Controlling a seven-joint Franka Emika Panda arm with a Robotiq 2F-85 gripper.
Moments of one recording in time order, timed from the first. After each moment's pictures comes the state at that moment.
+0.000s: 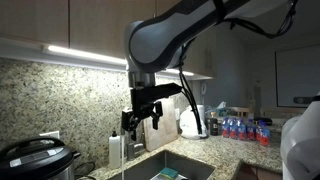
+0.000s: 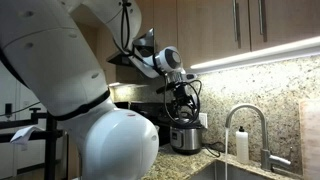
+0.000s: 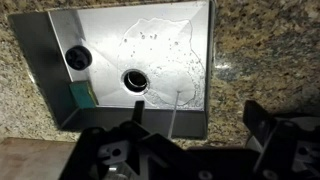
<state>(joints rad) 0.03 -0.55 0.35 -2.50 -0.05 2.08 0.39</state>
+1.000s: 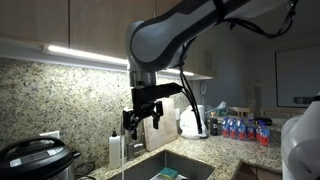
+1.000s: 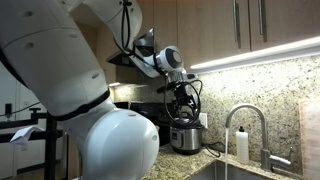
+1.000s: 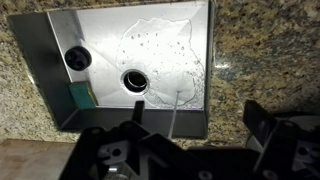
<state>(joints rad) 0.04 -0.55 0.33 -2.50 -0.05 2.08 0.39</state>
